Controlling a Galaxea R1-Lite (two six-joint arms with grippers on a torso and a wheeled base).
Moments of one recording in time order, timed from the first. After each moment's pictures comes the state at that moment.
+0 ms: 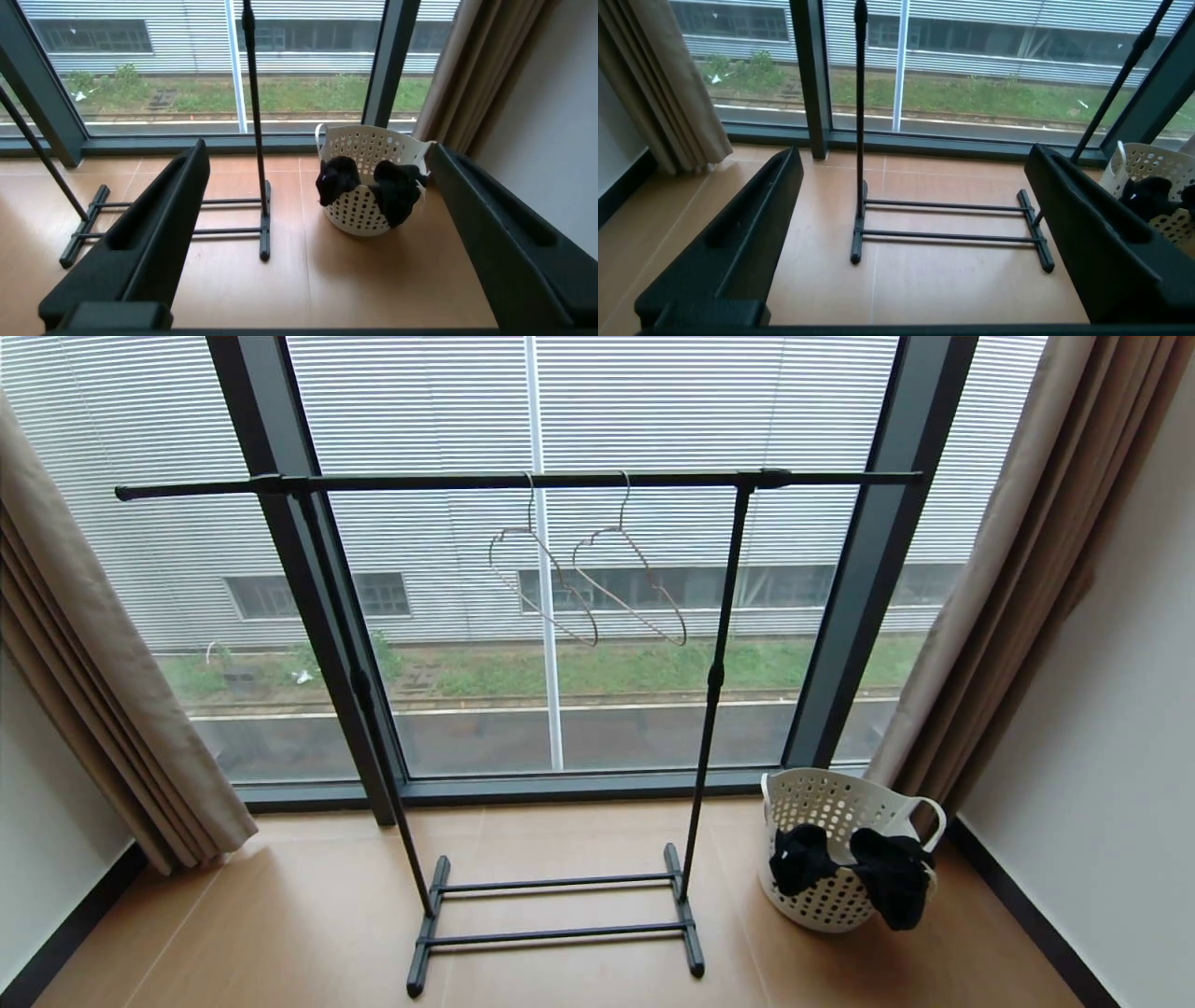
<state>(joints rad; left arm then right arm) 0.00 0.00 -0.04 0.09 0.09 -0.04 0.01 0.00 -0.06 0.12 -0.03 0.04</state>
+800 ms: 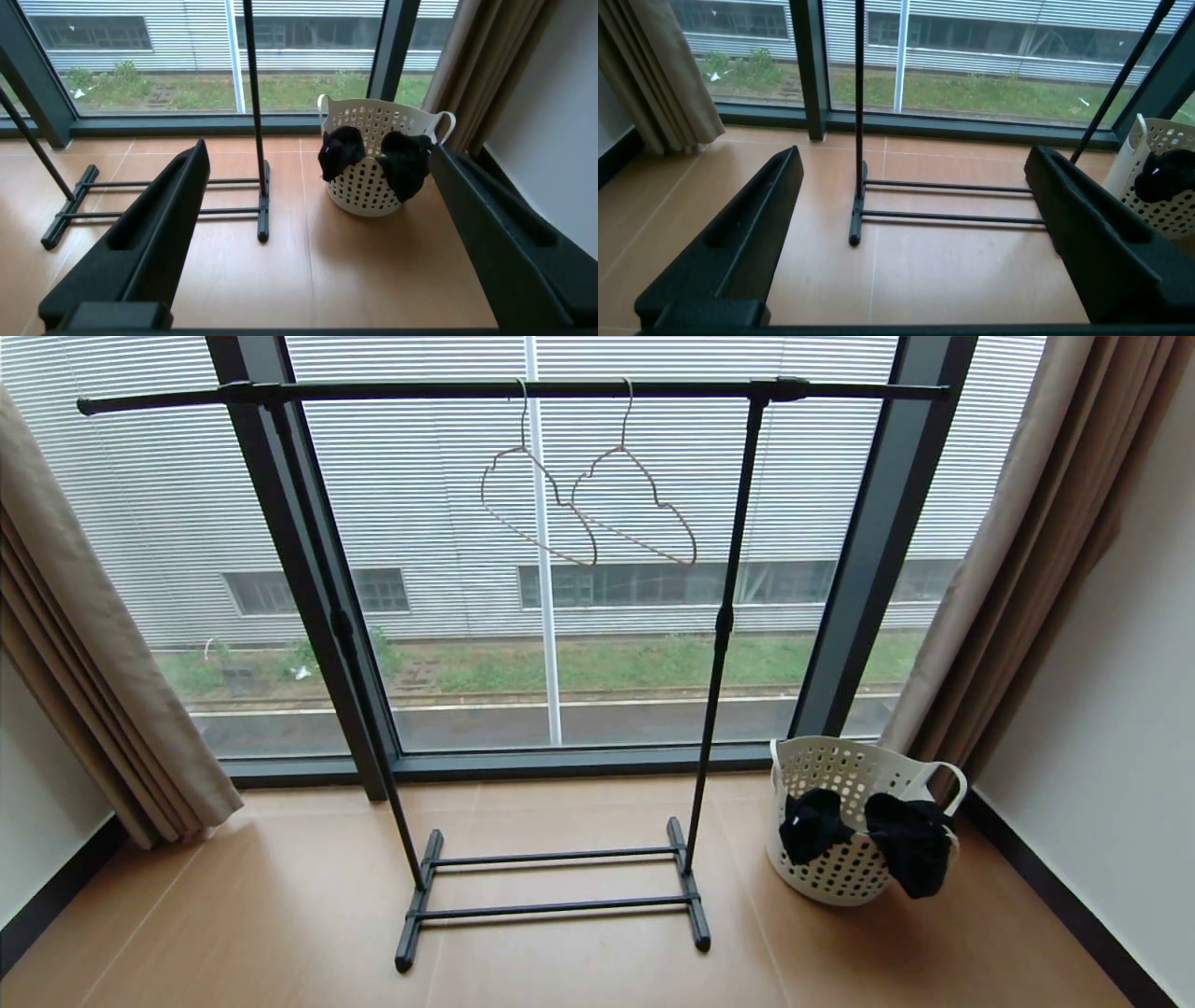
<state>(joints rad) 0.00 0.00 -0.04 0.09 0.09 -0.04 0.01 0.00 -0.06 0.12 -0.03 0.04</state>
